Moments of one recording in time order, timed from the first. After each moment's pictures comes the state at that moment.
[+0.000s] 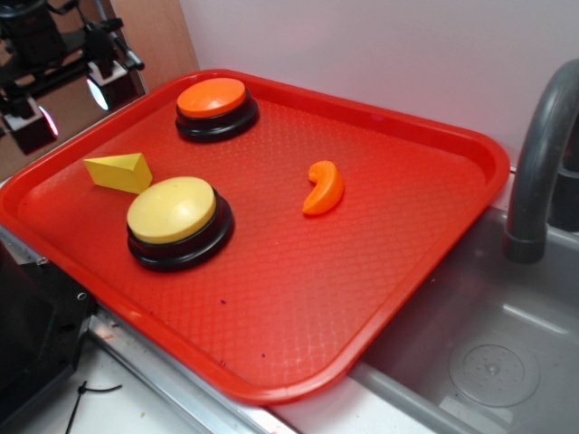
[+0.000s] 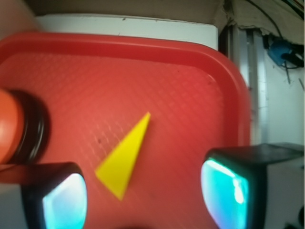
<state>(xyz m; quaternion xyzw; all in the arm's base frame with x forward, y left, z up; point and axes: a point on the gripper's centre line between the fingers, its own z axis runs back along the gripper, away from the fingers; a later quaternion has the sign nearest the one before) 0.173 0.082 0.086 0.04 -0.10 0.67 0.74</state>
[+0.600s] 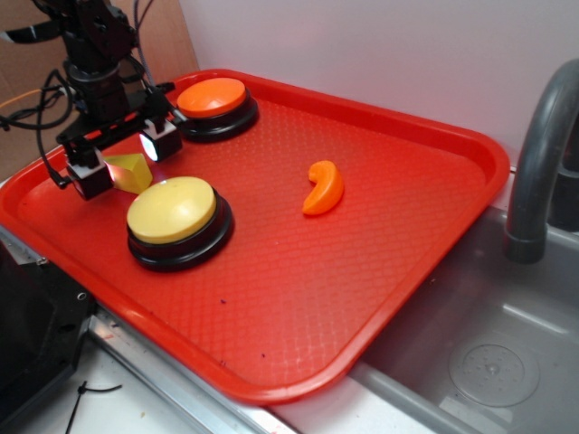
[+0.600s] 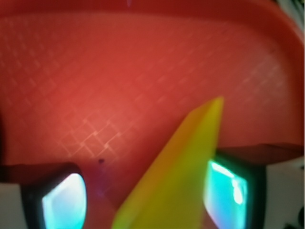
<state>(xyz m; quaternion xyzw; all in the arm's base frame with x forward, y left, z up) 0.199 0.082 0.021 0.05 -0.06 0.67 0.73</state>
